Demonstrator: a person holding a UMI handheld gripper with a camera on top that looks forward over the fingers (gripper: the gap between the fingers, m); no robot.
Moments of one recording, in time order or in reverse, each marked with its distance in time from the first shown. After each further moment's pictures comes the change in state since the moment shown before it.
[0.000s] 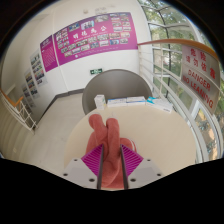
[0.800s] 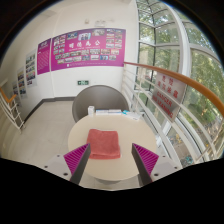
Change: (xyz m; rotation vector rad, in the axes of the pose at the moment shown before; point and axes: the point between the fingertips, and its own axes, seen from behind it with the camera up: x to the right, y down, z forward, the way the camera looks) arm -0.009 0.007 -0.239 0.129 0.239 -0.073
